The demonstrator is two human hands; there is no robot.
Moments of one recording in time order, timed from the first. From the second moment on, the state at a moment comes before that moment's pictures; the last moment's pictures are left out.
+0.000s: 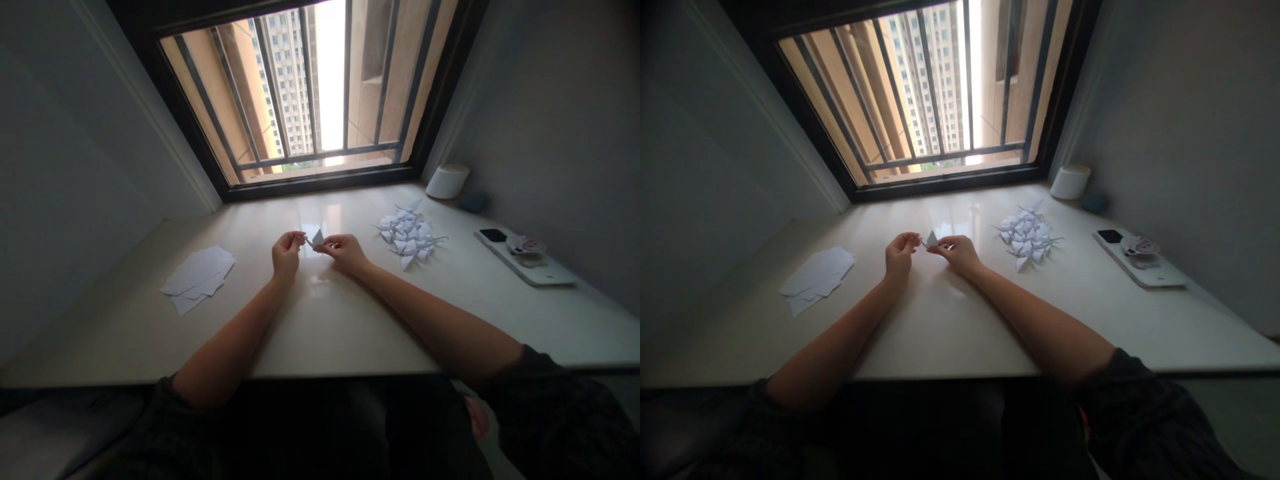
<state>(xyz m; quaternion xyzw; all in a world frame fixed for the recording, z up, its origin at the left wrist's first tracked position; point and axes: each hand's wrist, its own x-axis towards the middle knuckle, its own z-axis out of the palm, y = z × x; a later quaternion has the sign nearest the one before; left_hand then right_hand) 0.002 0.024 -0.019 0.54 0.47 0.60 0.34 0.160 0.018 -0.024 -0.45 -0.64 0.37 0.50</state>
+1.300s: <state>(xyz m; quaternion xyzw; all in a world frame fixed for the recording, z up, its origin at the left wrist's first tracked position) 0.001 0.022 -0.018 0.61 0.45 0.56 0.33 0.164 0.017 -0.027 -0.47 -0.64 0.28 0.53</state>
